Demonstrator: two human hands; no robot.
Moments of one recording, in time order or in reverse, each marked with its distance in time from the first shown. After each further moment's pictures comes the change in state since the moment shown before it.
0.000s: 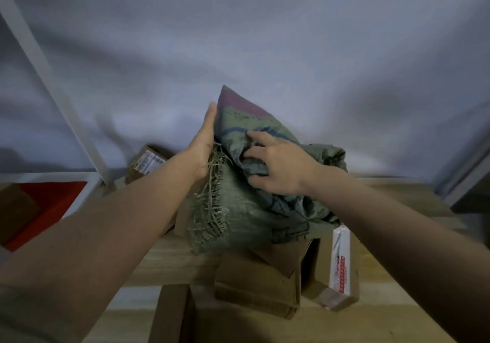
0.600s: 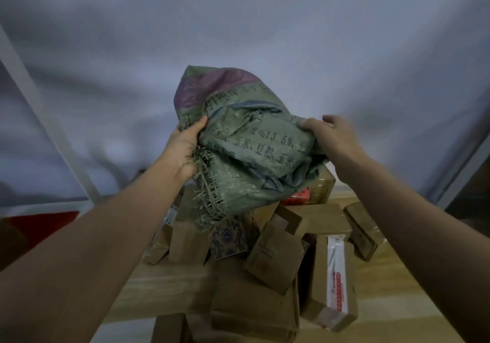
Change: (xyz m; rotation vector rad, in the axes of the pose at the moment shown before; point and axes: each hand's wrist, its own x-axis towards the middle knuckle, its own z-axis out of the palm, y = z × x) left_hand -0.006 0.038 0.002 -0.267 0.064 0.350; right_hand -0.026 0.073 -0.042 1.092 0.618 0.770
